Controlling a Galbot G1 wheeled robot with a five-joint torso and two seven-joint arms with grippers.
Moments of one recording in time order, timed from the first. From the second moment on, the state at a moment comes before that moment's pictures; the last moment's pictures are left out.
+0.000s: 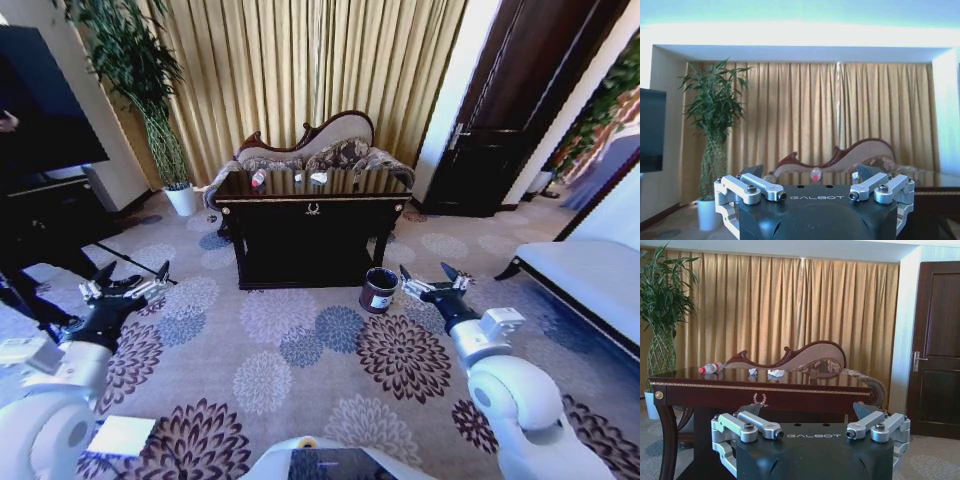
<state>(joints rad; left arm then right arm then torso) 1.64 -1.21 -1.11 -2.48 -0.66 0.31 0.05 -1.51 1.14 0.74 2.42 0.47 -0.45 0.16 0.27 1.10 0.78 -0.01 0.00</state>
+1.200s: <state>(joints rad) 1.64 -1.22 -1.12 -2.50 -0.71 0.51 -0.03 -1.51 1.14 0.74 2.41 0.47 -0.44 0.16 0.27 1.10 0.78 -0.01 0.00</state>
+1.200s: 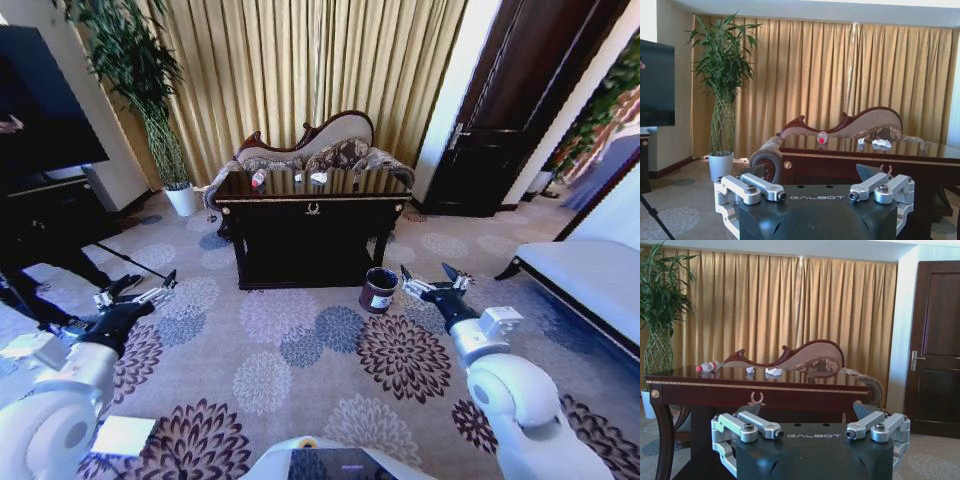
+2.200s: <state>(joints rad) 1.65 -1.23 -1.12 -2.50 -0.69 0.50 -0.01 -1.52 1.14 0.74 2.41 0.47 -0.42 0.16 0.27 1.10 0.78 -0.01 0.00</state>
